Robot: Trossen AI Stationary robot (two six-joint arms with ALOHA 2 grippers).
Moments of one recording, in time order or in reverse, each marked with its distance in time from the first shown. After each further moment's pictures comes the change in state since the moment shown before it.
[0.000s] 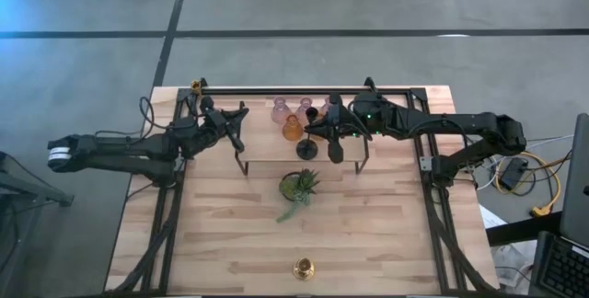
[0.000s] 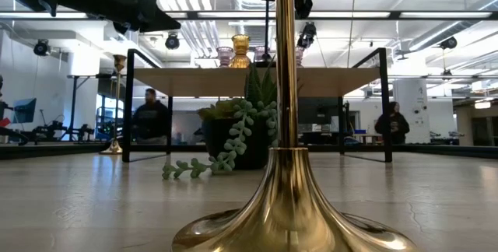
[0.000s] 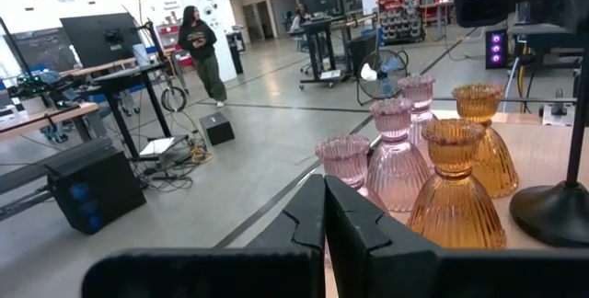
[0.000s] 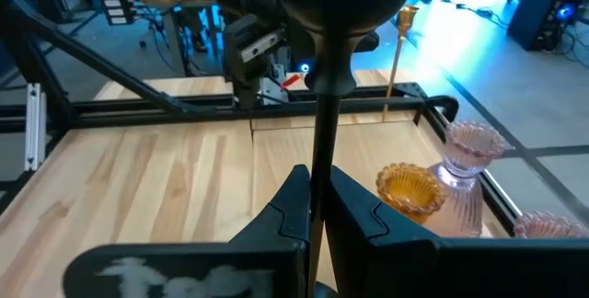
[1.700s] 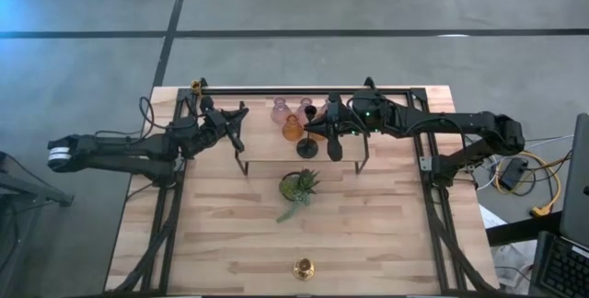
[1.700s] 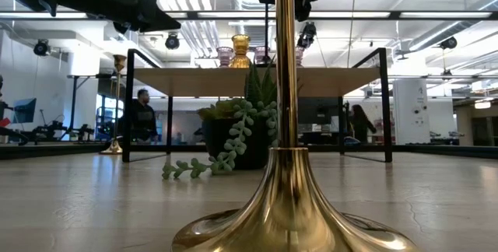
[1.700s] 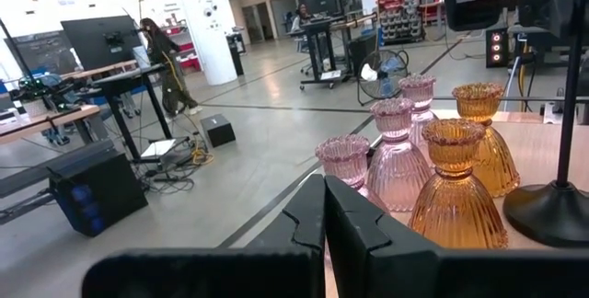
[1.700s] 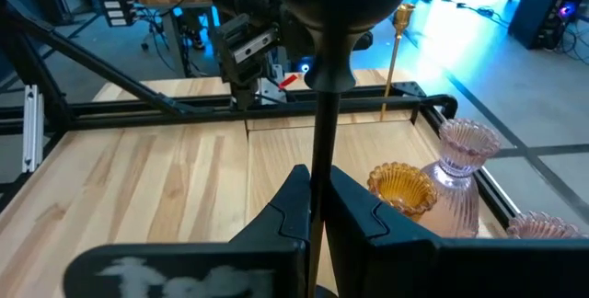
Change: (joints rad) left arm 0.000 0.000 -0.001 0.003 0.000 0.011; right arm -0.025 0.011 -0.002 0.010 -0.024 0.000
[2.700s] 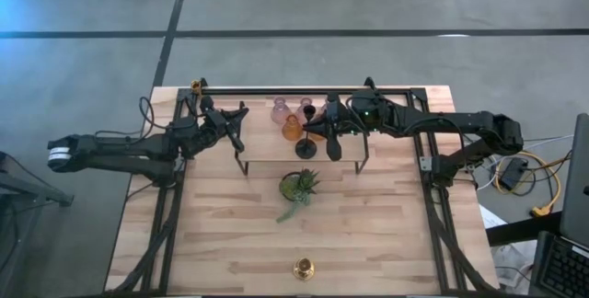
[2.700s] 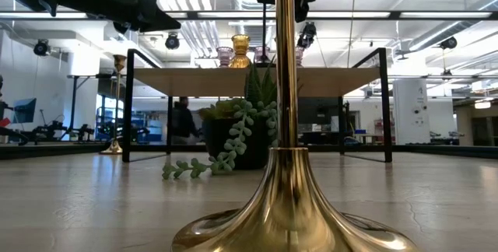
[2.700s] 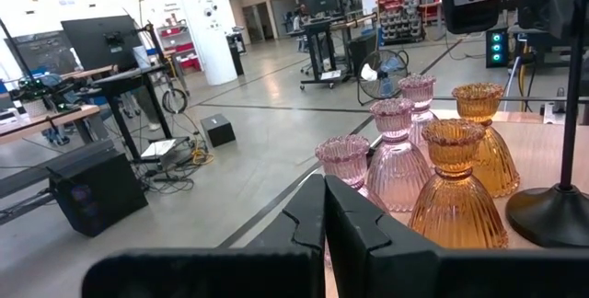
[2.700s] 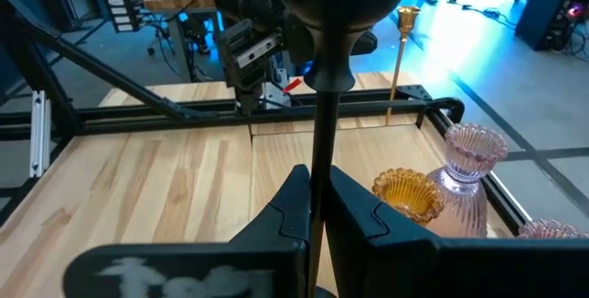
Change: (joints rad) left arm 0.000 0.000 0.000 0.000 0.000 0.000; right arm -0.004 0.012 0.002 0.023 -0.021 0.011
